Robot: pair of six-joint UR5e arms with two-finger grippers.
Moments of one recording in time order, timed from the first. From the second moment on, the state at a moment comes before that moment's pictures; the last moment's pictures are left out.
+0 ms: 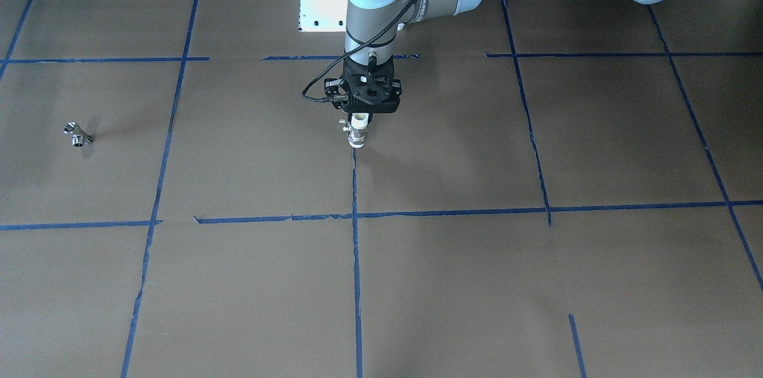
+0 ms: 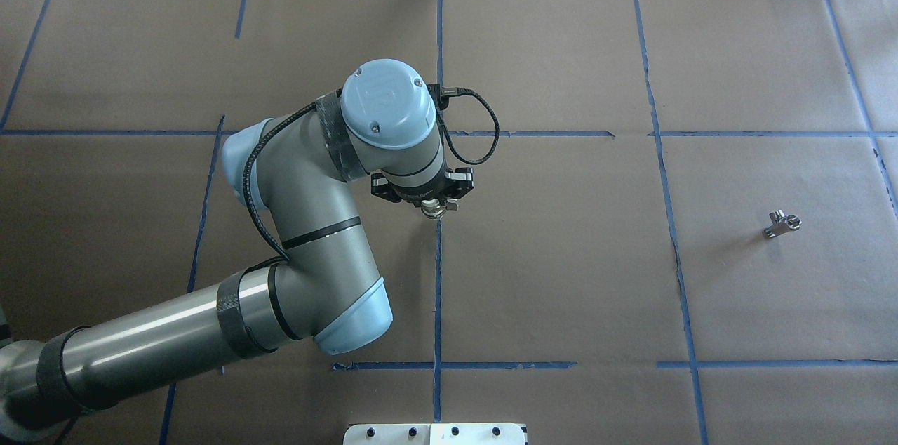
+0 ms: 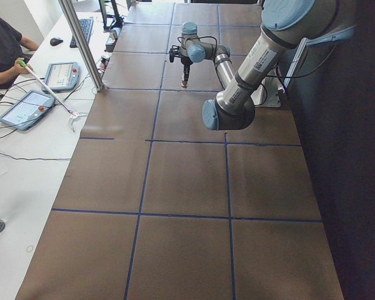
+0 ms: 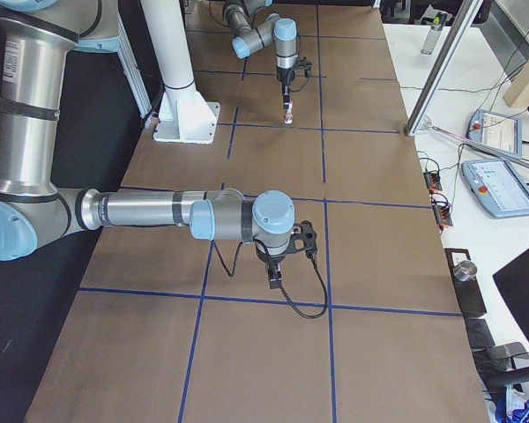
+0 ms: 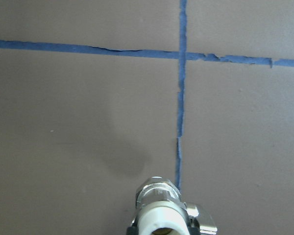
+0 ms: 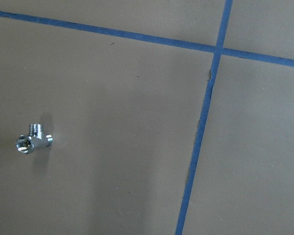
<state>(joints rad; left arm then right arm) -0.49 -2.42 -1.59 -1.55 -1.86 -1.28 1.54 -1.78 1.84 -1.59 2.44 -0.15</state>
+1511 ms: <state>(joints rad) -0.46 -2.43 -1.57 -1.56 -1.84 -1.29 1.53 -1.78 1.84 -1.59 2.44 -0.15</state>
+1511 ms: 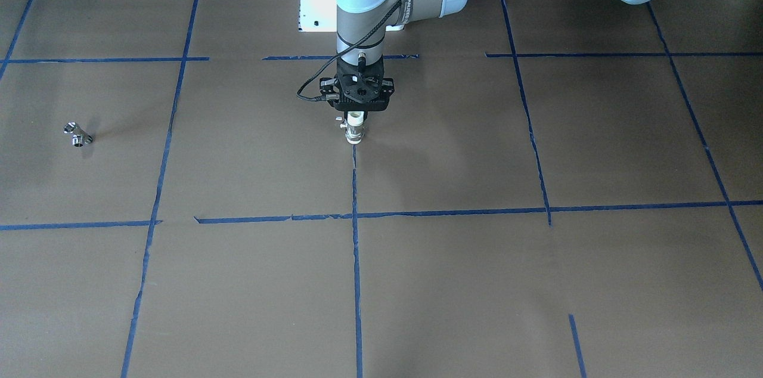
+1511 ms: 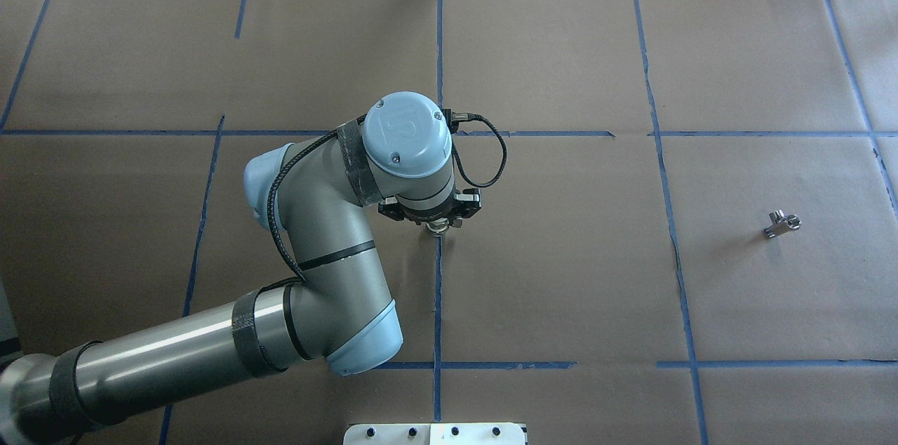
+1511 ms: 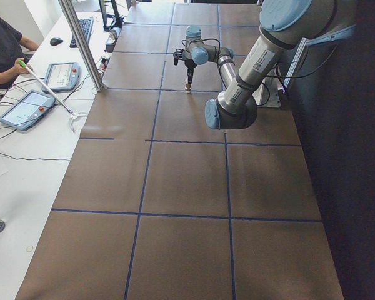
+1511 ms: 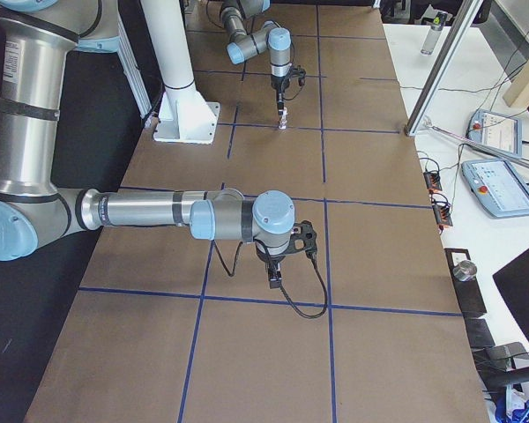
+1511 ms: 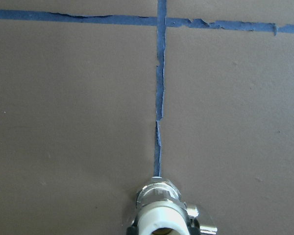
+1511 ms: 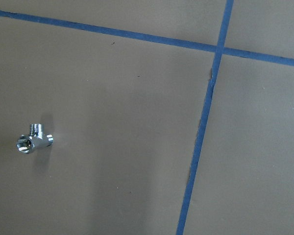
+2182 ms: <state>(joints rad) -0.47 -2.42 -1.62 -1.56 -1.85 -1.29 1.51 -1.77 1.84 -1.59 2.45 -0.13</state>
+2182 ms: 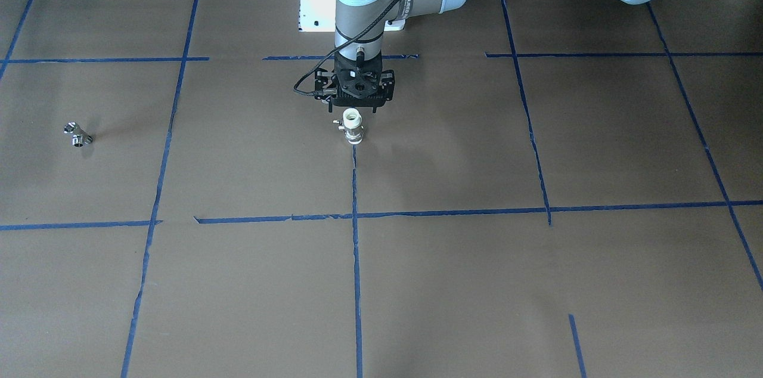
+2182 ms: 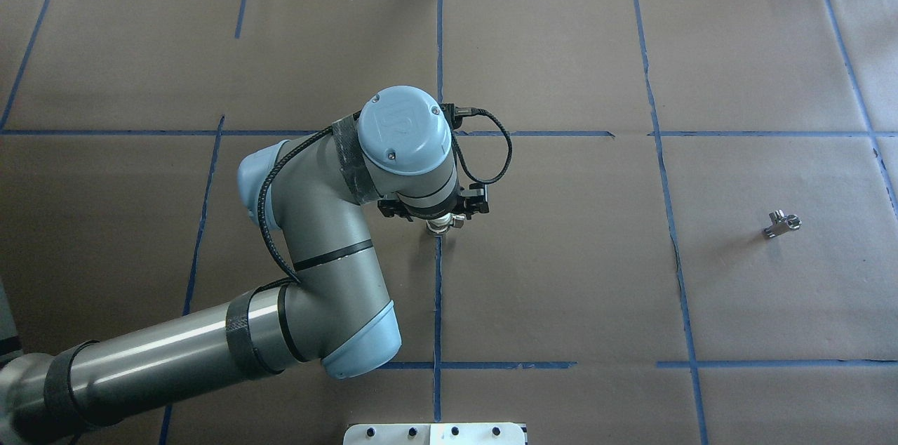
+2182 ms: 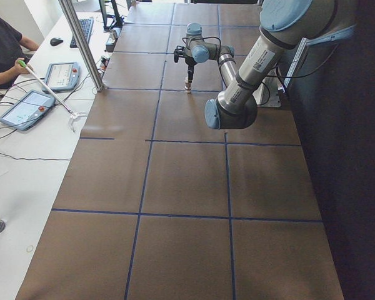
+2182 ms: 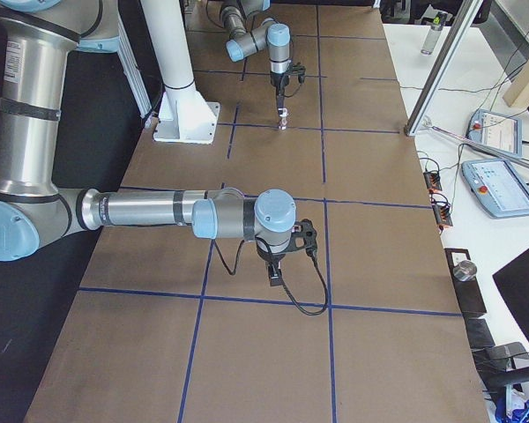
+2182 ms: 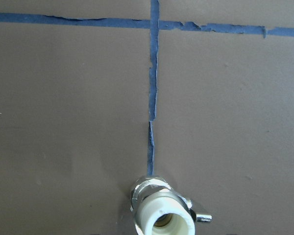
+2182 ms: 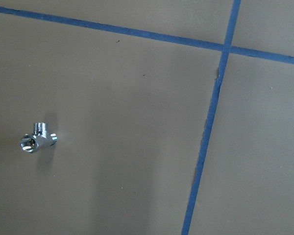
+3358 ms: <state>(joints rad) -0.51 -2.22 -1.89 -1.56 -1.85 -1.30 1.07 -1.70 1.83 -1.20 2.32 0.61</state>
